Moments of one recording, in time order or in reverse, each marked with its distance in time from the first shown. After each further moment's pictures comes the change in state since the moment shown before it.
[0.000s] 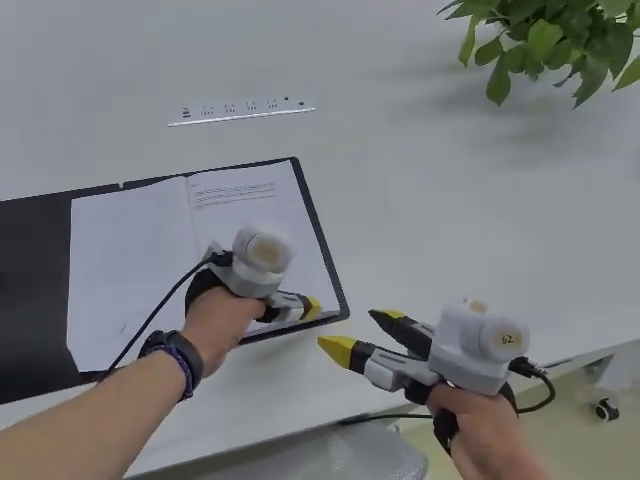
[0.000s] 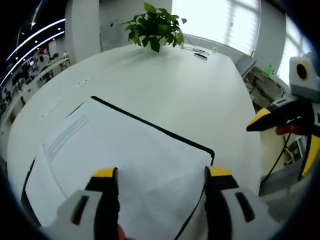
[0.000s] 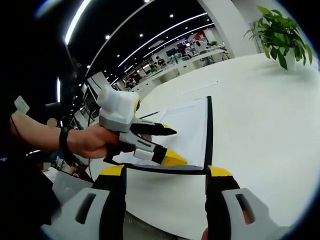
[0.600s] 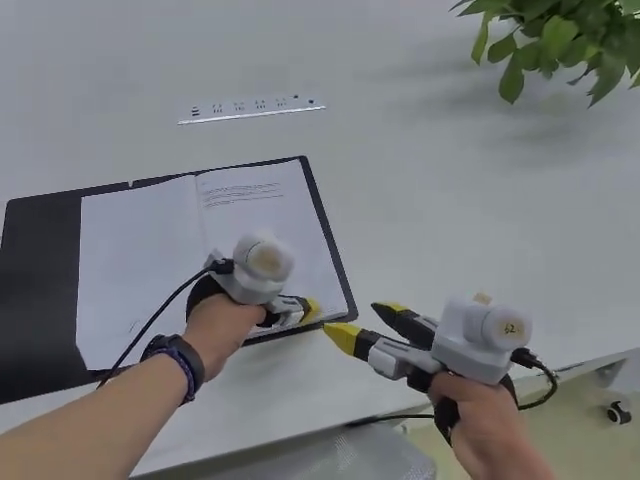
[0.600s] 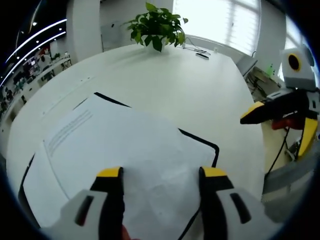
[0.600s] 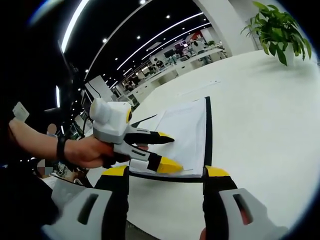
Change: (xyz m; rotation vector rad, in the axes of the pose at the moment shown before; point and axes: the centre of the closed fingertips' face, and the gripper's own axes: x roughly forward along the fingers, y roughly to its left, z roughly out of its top) left arm -0.003 0.008 -0.002 -0.040 -0.049 -0.006; right arm 0.017 -0.012 0.012 0.046 -0.030 0.008
